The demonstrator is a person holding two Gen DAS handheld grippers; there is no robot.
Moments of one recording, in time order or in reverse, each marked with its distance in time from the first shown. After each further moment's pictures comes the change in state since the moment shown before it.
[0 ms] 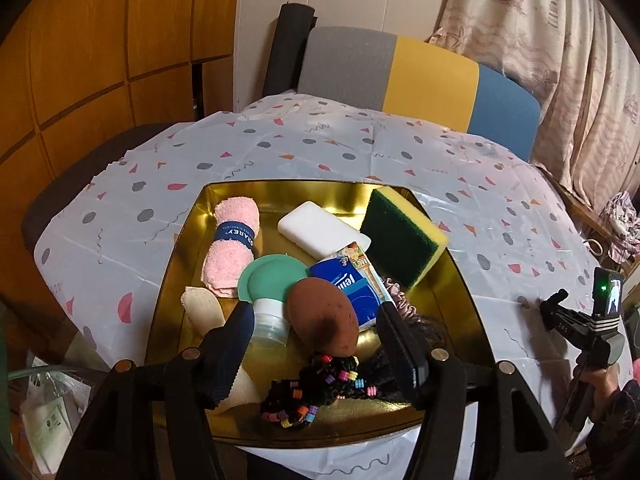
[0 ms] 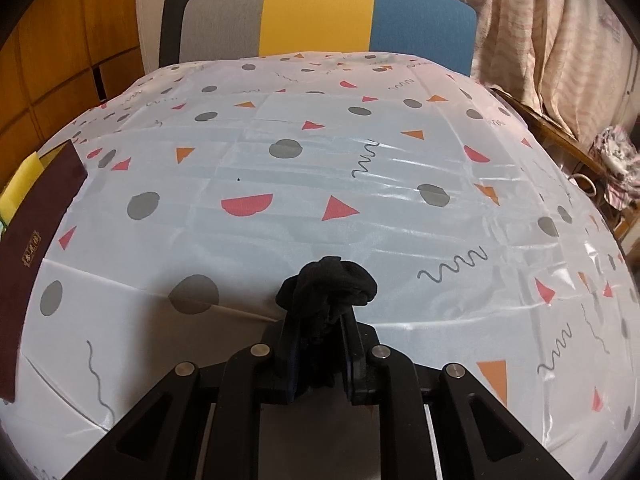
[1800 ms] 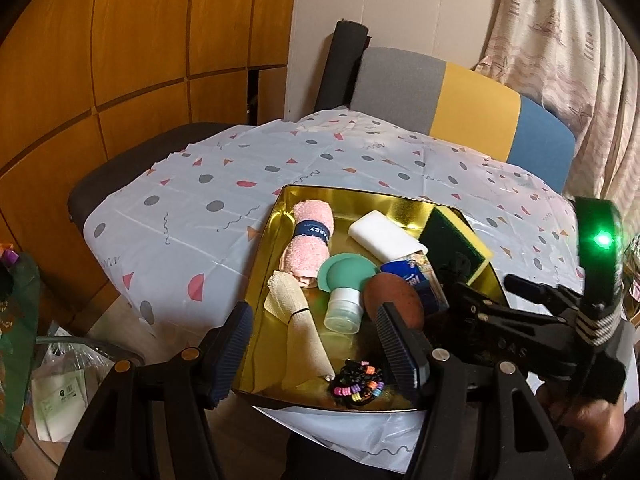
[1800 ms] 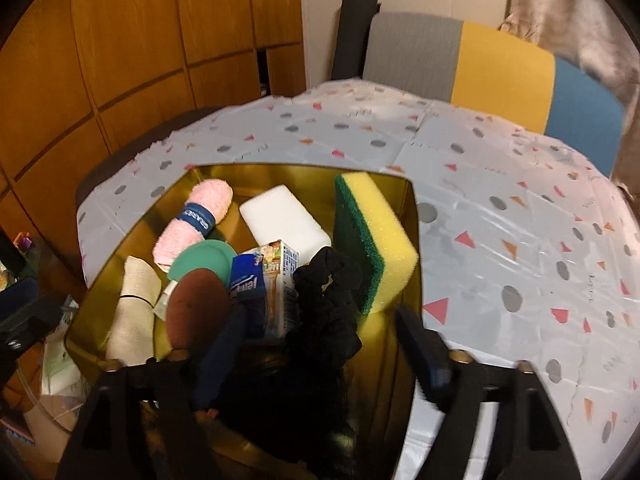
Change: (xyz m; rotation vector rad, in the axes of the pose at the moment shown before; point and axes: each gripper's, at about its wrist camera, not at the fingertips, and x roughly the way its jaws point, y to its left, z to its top) left arm -0.035 0.044 -0.019 -0.102 -0.065 0.126; right arm -0.098 0.268 0.022 -0.278 -0.084 0.353
